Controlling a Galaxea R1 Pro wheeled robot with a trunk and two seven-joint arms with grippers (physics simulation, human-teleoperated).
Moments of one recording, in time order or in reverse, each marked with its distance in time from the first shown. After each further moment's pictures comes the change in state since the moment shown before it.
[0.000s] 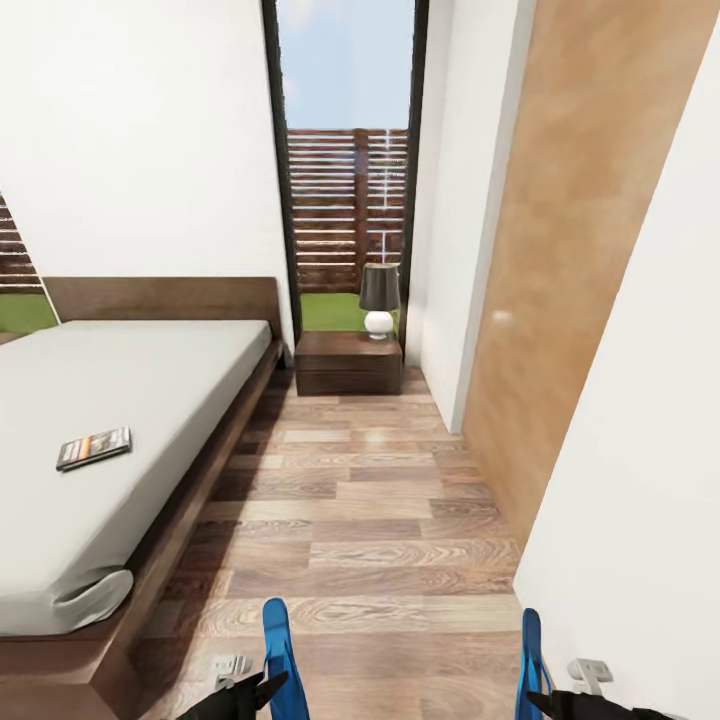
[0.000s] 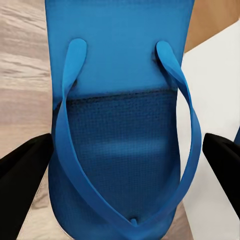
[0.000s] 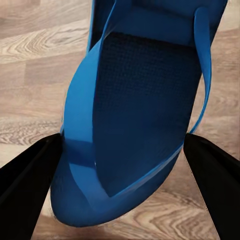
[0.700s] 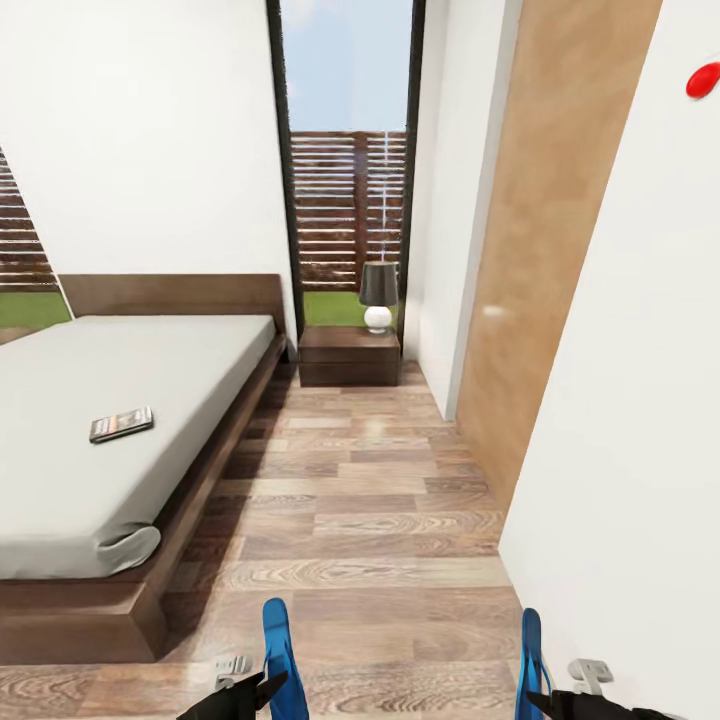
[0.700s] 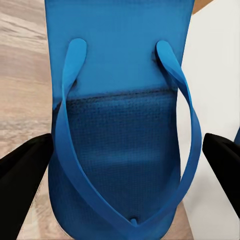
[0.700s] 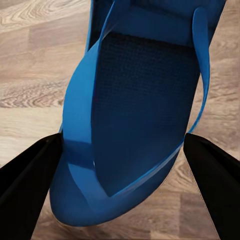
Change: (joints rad) left arm 0.000 0.000 0.000 0.000 0.000 0.000 0.000; right arm 0.000 -0.001 0.000 0.000 0.000 0.000 -0.002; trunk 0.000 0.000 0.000
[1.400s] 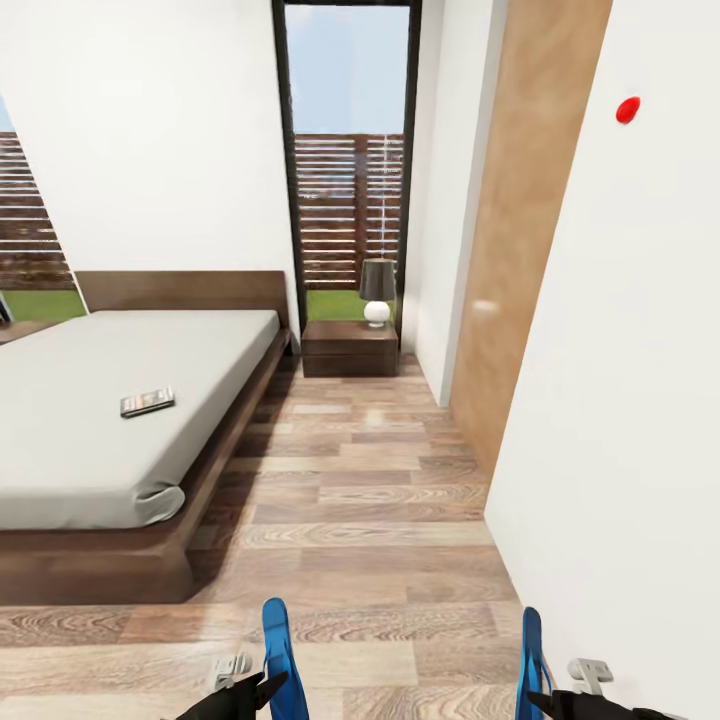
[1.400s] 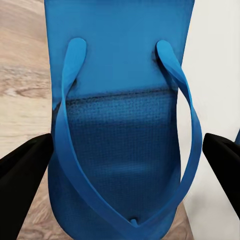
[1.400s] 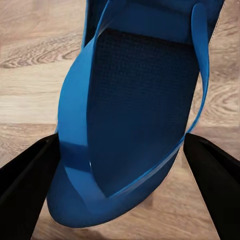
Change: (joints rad) left arm 0.000 0.000 0.001 0.000 0.000 0.000 0.000; right arm 0.000 0.000 -0.001 0.000 -0.001 0.000 -0.003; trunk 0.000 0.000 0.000
